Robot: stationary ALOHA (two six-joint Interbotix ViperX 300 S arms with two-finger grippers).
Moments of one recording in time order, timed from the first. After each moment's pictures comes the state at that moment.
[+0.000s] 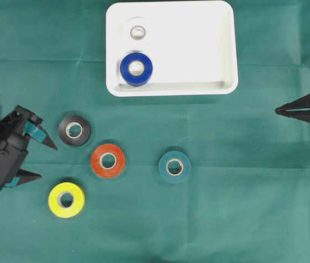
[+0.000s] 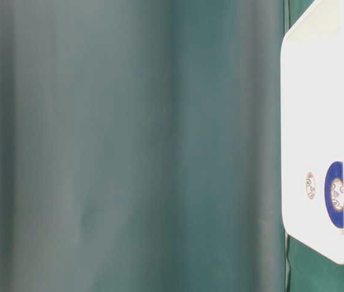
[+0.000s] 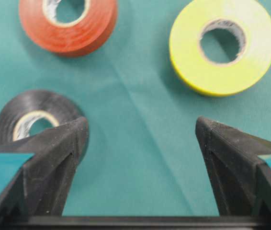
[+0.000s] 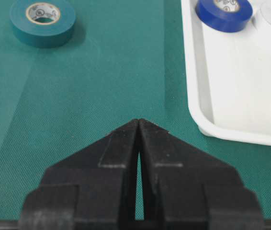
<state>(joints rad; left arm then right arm) -0.37 -0.54 1.14 -0.02 0.26 0.23 -0.01 -1.13 1.49 -0.04 -0.01 0.01</state>
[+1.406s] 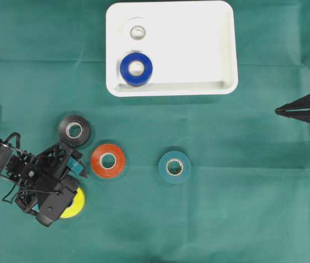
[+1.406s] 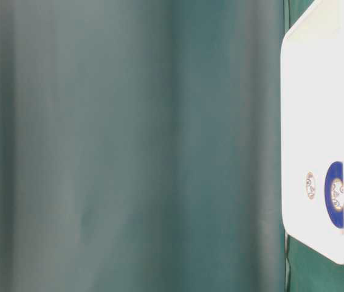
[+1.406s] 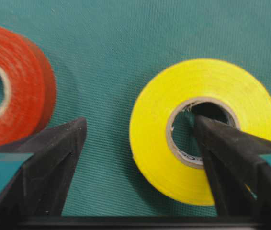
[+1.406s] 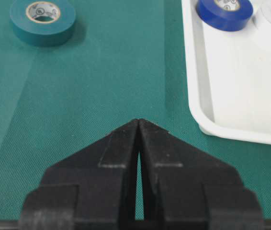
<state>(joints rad) -0.45 -0.06 0.96 -0.02 0.08 0.23 -0.01 -1.13 1.50 -0.04 -0.01 0.01</state>
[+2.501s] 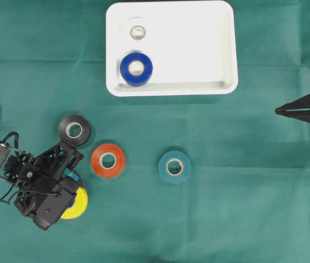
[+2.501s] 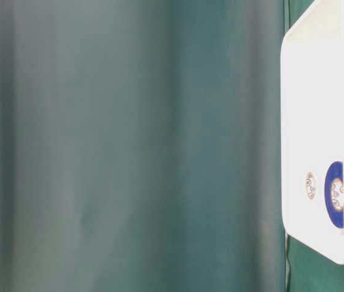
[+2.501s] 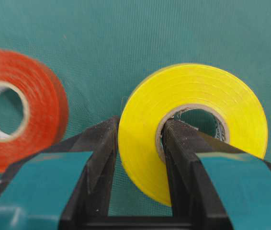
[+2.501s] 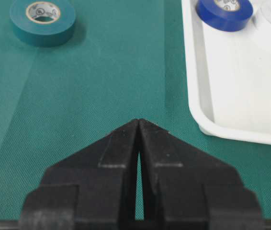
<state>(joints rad) -0.45 -0.15 0.91 -0.03 0.17 0.23 -0.01 -1.13 1.50 -0.04 -0.01 0.01</state>
